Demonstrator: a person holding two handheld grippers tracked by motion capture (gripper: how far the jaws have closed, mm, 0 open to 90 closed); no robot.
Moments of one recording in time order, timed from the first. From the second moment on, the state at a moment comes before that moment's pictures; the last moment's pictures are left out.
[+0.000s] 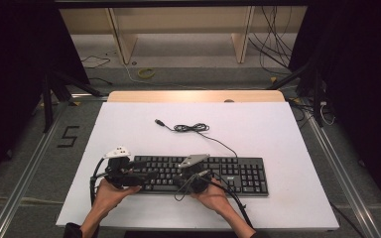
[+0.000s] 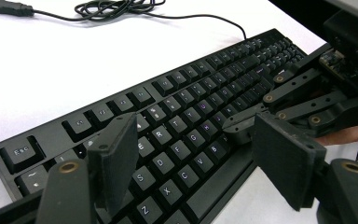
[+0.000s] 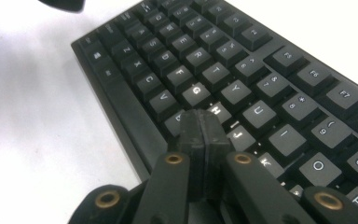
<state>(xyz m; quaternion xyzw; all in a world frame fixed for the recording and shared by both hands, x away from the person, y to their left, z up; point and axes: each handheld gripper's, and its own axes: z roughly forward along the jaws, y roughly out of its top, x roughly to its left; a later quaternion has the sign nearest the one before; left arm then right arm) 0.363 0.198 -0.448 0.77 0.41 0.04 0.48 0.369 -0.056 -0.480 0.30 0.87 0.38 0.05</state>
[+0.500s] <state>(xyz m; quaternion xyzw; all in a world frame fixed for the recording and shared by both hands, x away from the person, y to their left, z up) 0.364 0.199 -0.449 0.77 0.41 0.05 0.48 0.367 -0.067 -0.469 0.31 0.85 0.42 0.04</state>
